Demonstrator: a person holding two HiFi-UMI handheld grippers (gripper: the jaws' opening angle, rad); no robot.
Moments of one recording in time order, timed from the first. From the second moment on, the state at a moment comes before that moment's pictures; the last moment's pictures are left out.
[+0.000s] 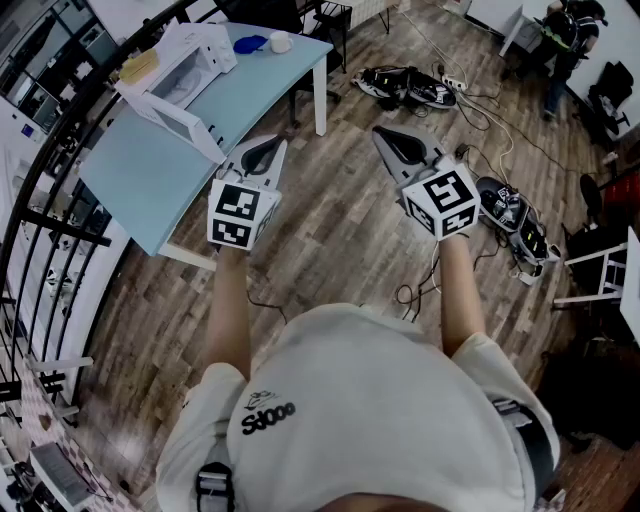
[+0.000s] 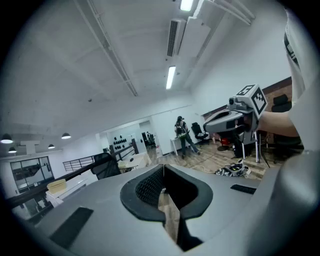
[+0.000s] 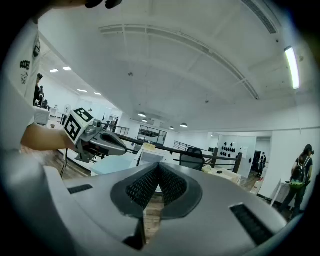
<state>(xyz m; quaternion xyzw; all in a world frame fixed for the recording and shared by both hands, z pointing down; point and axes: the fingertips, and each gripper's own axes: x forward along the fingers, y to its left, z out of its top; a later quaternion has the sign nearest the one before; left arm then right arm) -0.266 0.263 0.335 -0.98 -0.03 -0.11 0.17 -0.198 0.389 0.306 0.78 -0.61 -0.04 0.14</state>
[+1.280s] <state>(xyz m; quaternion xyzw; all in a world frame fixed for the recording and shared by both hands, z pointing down) -0.198 0.336 0.379 -0.98 0.02 -0.15 0.13 -0.081 0.461 0.344 0.77 -0.63 0.00 0.09</state>
